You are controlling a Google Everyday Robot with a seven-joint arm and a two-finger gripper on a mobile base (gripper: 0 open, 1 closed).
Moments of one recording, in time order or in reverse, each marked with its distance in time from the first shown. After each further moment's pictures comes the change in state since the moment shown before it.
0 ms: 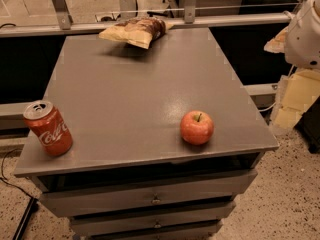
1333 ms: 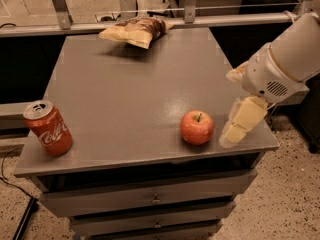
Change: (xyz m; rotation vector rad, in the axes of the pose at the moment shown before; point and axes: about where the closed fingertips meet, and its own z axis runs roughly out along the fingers) arm -0.046 0.012 0.082 -0.118 -0.265 0.090
